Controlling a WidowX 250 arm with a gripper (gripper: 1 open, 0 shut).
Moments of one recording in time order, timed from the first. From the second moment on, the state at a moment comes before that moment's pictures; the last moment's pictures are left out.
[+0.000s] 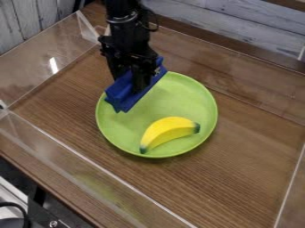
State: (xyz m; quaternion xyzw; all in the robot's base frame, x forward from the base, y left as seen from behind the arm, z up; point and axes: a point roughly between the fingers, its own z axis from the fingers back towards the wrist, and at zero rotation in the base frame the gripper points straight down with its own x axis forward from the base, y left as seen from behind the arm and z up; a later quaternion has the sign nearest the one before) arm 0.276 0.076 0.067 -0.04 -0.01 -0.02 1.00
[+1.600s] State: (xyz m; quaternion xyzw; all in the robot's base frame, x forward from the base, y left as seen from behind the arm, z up) arm 0.274 0.078 0.042 -0.06 -0.01 0.02 1.00
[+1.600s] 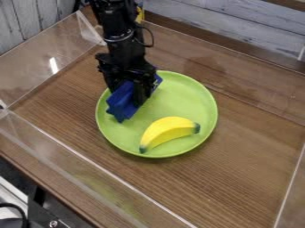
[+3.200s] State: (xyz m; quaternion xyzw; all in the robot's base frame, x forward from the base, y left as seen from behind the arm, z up) arm 0.271 0.076 0.050 -0.06 0.03 0.05 1.00
